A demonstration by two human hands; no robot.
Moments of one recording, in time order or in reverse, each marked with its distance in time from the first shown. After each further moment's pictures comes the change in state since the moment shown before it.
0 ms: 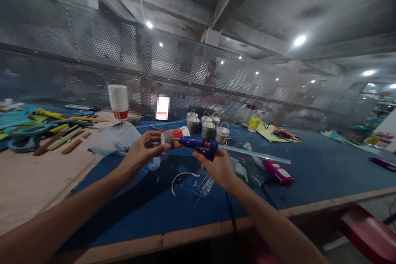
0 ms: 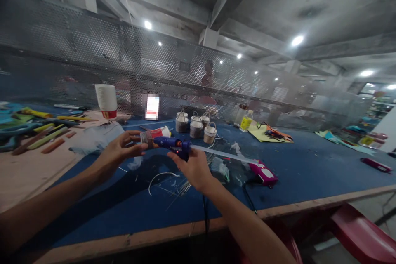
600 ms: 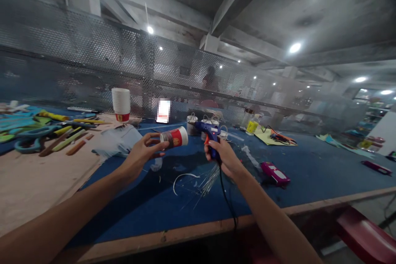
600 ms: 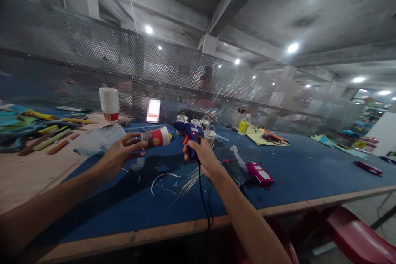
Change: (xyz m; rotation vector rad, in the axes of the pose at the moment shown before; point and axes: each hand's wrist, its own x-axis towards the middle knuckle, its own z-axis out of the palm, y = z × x) left_hand 0.006 -0.005 -0.009 -0.091 0.014 -0.038; right_hand 0.023 0.007 -0.019 0.668 -0.066 0.169
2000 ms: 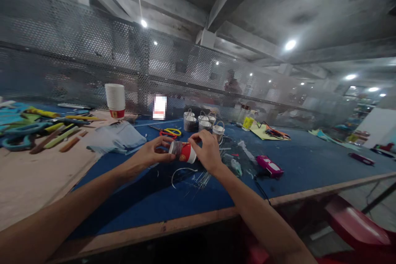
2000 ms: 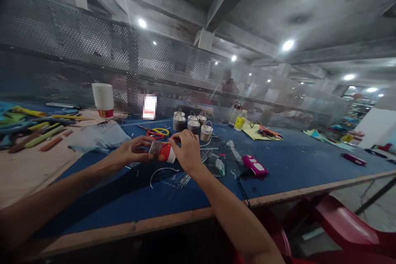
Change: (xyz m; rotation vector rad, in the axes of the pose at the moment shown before) left_hand -0.010 -0.003 0.013 0.247 -0.299 0.012; right_hand 0.010 0.018 0.034 -1.099 0.228 -0.590
